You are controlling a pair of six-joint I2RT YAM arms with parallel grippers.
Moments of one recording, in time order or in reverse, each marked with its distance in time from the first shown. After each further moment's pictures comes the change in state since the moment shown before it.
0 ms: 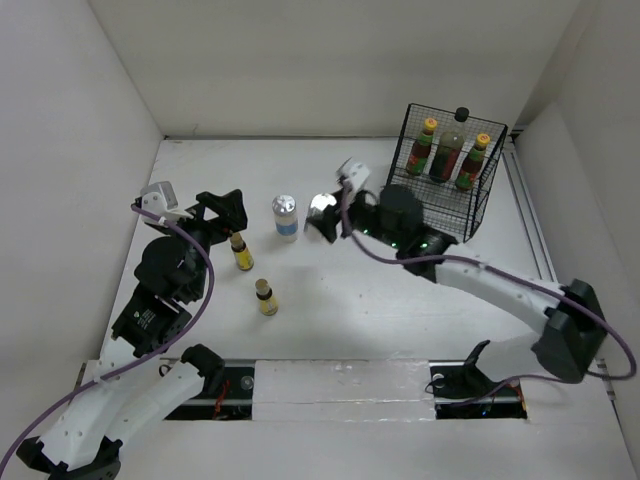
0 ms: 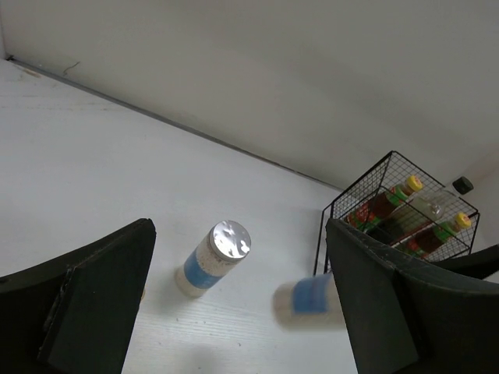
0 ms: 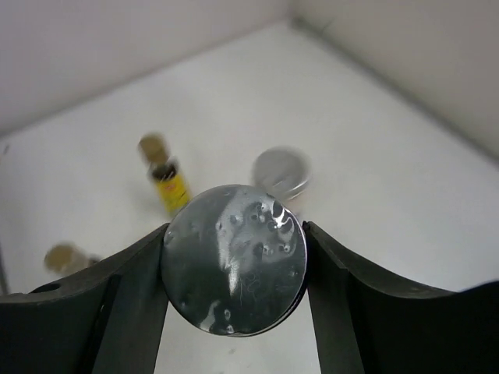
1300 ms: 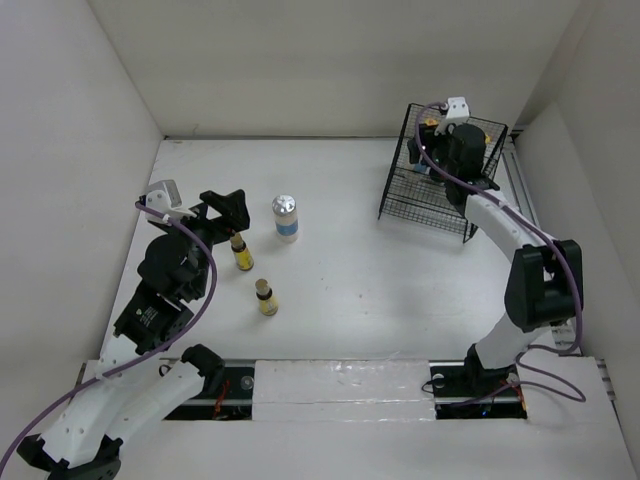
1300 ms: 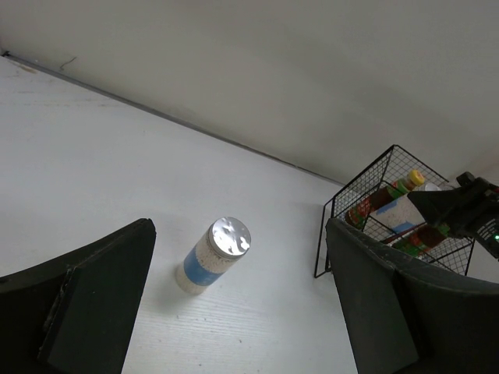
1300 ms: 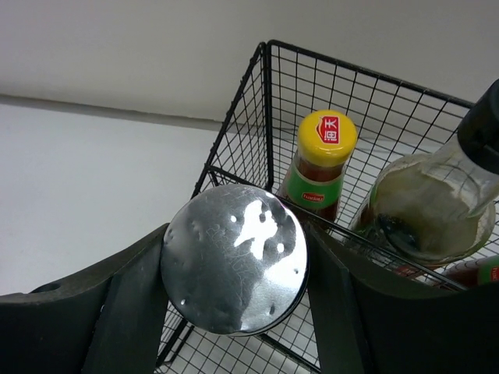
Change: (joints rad) left arm 0.000 0.015 0.000 0.000 0.012 0.000; right arm -0.673 0.209 0.199 0.026 0.109 0.066
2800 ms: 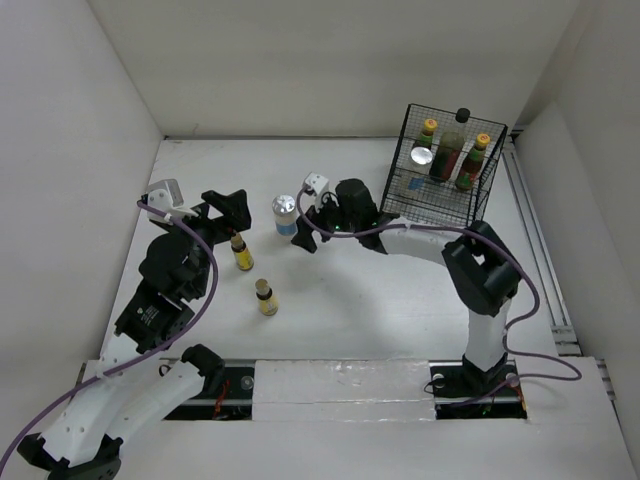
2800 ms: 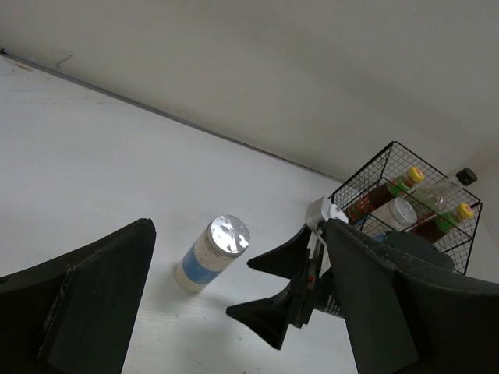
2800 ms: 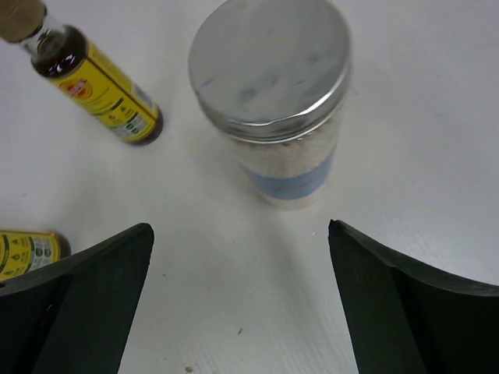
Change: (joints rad) left arm 0.000 0.006 0.000 0.000 0.006 0.000; right arm 0.509 0.247 -0.026 0.044 -0.349 -0.063
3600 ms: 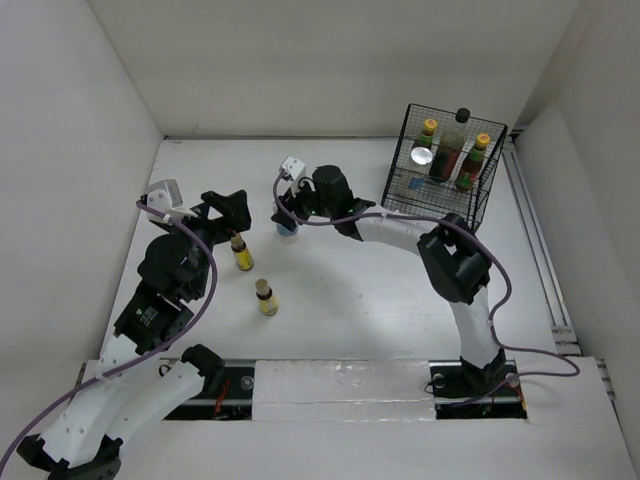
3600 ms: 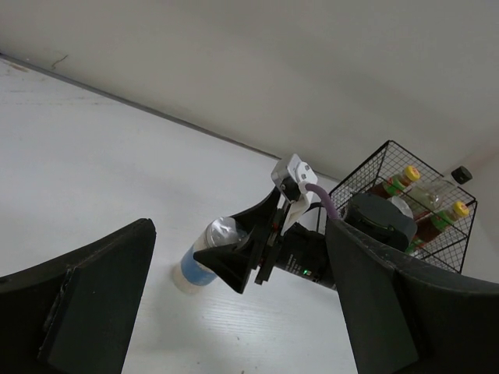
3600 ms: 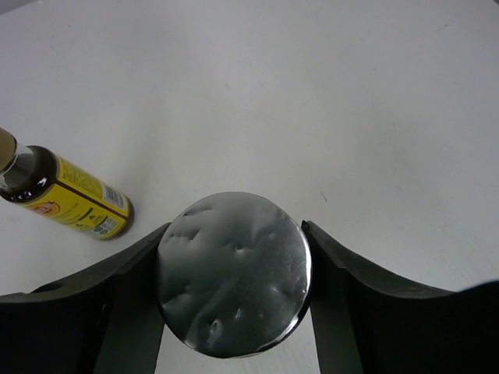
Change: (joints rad) left arm 0.000 -0.005 0.000 0.000 0.013 0.000; right arm 0.068 0.232 0.321 -0.028 0.027 -0.059
